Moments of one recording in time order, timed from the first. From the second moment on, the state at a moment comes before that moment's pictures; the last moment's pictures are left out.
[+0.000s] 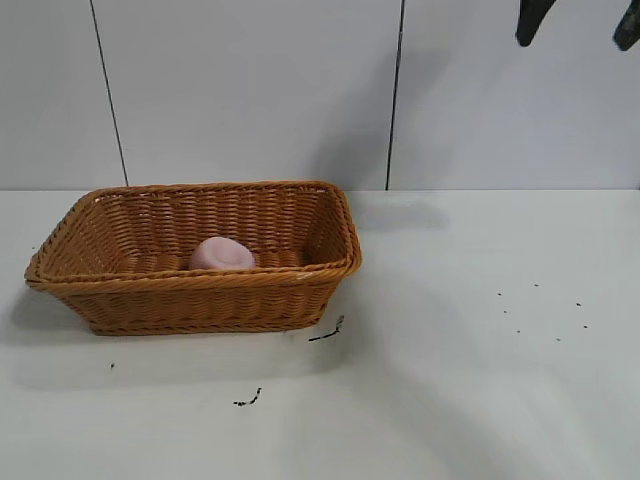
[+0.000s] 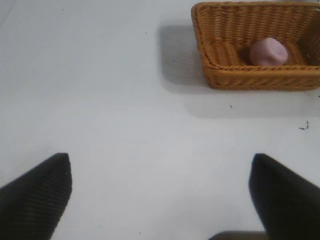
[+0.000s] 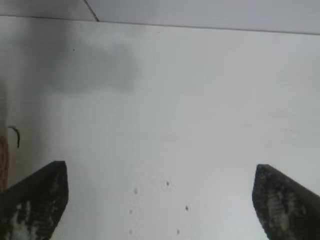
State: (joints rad) left arm -0.01 0.00 -0.50 -0.01 1.06 -0.03; right arm 0.03 1.39 -1.45 0.01 1.21 -0.03
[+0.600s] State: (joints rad) left arm -0.01 0.00 -0.50 -0.01 1.06 -0.03; right arm 0.03 0.32 -0.62 0.01 1.04 -0.03
